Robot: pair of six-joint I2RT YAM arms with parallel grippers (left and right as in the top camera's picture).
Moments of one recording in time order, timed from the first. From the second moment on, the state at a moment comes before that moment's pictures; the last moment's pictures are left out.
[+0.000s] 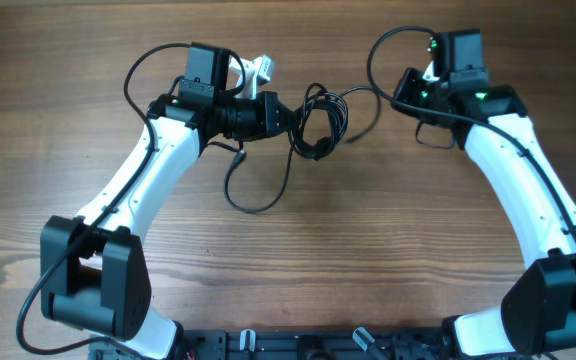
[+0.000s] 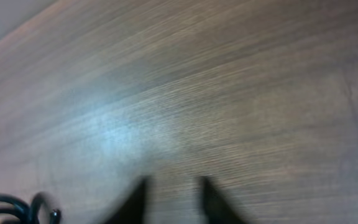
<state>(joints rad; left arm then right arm) -0.28 1.73 1.29 -0.49 0.79 -0.43 0.15 1.63 1.33 -0.64 -0.09 0.50</state>
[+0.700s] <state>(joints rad) -0.28 1.73 1.29 -0.48 0.77 -0.43 0.40 1.75 1.49 -0.58 -0.42 0.52</state>
